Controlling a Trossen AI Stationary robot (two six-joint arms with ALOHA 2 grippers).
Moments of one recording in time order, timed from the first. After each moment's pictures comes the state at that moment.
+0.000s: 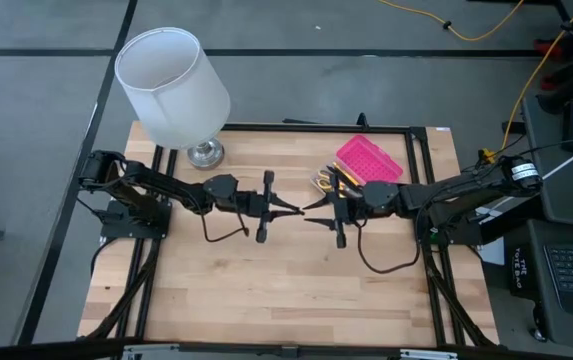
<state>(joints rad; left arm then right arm) -0.02 1.52 0.70 0.89 0.07 0.40 0.15 1.28 0.76 0.33 0.09 -0.24</state>
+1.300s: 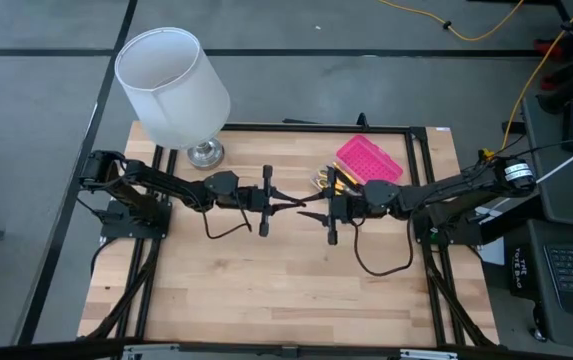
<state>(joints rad) 0.01 1.52 0.70 0.89 0.03 0.41 0.15 1.35 0.76 0.56 0.15 -0.32</state>
